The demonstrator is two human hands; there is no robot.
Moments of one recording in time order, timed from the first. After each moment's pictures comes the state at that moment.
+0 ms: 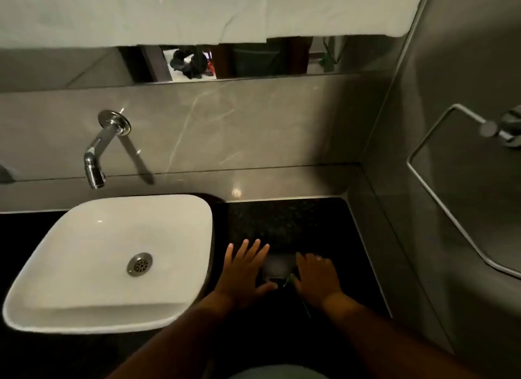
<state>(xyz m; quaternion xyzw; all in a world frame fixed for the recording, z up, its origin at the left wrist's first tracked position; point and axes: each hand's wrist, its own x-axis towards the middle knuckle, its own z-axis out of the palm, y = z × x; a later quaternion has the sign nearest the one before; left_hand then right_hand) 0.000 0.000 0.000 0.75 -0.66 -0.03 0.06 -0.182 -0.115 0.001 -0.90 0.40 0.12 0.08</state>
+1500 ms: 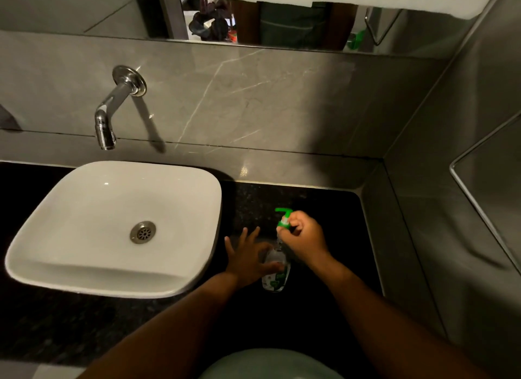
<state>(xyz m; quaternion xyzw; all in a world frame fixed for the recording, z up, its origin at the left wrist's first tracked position) 0.000 -0.014 -0.019 0.81 -0.49 -0.28 0.13 -0.120 -0.132 0.031 -0.74 0.43 -0.23 0.46</state>
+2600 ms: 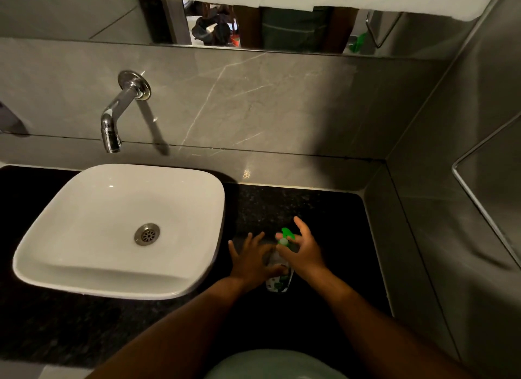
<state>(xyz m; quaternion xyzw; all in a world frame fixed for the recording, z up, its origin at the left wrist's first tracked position) -0.009 -0.014 -0.025 0.82 -0.48 -0.26 0.16 -0.128 -0.110 0.006 -0.64 0.43 -0.21 0.59</state>
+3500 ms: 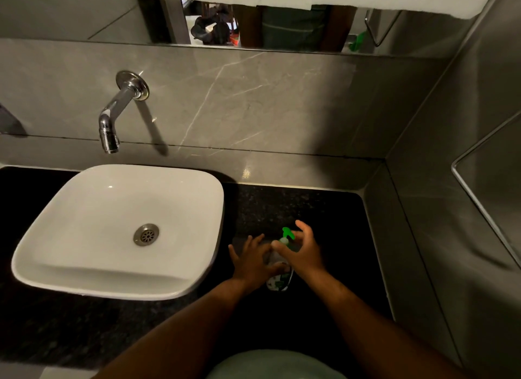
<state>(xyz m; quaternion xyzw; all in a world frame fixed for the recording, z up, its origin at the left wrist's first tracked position) -0.016 -0.016 -0.024 0.83 -0.43 -0.29 0.20 -0.131 -0.108 0.008 -0.65 0.46 -0.23 0.56</state>
